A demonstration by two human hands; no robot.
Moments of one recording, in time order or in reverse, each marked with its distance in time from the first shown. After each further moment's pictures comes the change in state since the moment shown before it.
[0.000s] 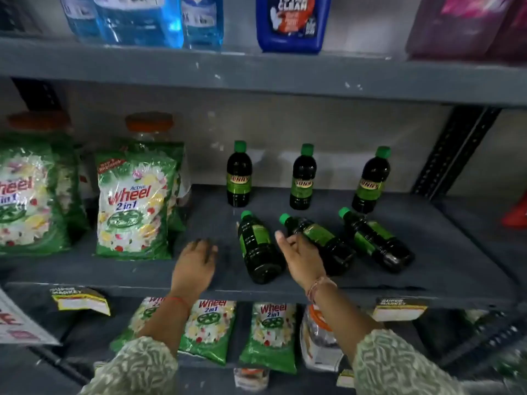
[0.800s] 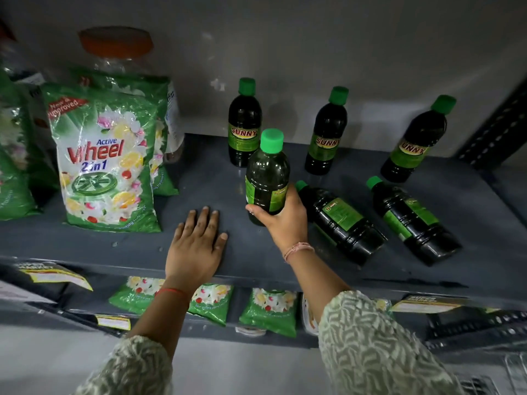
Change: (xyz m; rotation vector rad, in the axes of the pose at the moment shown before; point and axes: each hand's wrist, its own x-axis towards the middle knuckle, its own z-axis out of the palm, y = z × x) left_hand 0.014 -0.023 0.041 0.413 -0.102 0.077; right_hand 0.069 0.011 0.066 0.036 0.149 -0.151
